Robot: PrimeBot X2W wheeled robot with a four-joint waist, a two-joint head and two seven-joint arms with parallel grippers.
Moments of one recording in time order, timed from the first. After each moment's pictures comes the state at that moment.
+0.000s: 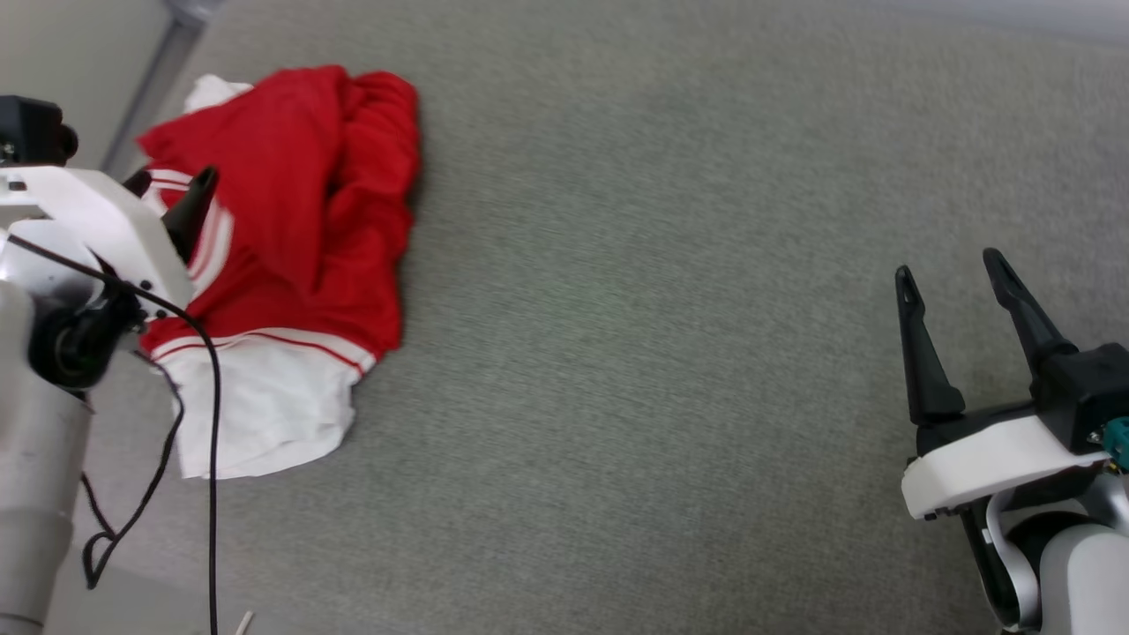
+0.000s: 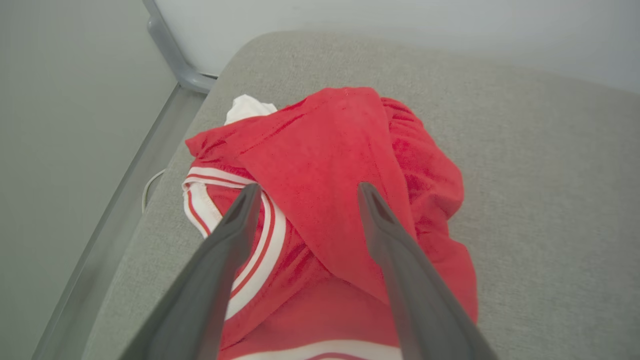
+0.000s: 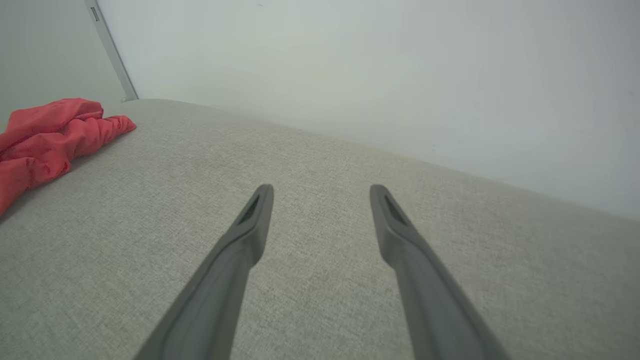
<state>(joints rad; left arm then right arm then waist) -0.78 0.53 -0.24 0.59 -0.70 -0.13 0.31 -0.15 -0.05 -0.03 -0.21 -0.04 0.13 0.08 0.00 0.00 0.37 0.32</state>
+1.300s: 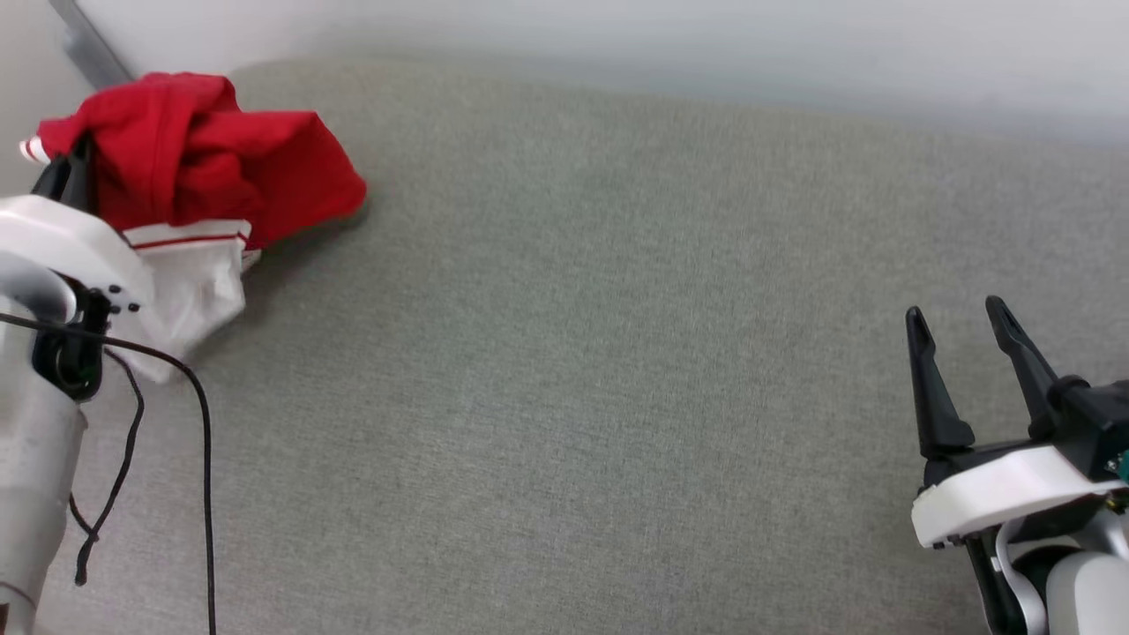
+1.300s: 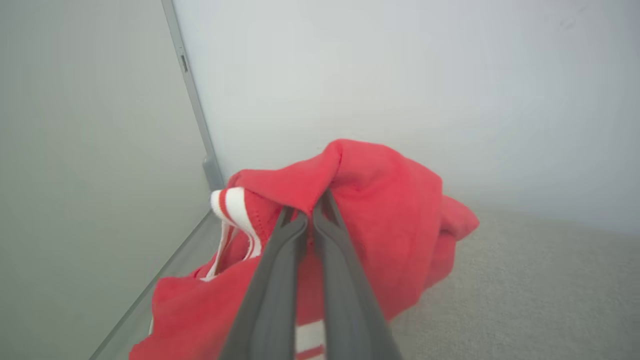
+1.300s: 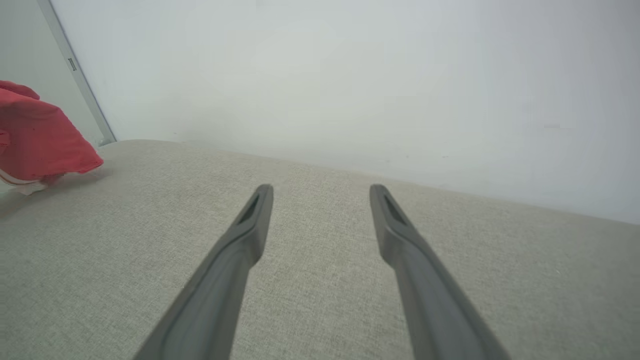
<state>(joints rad) -0.90 0.56 -0.44 0.93 -0.78 -0.07 -0.24 -0.11 -0.05 -0.07 -0.11 0.05 0.13 0.01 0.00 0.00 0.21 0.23</state>
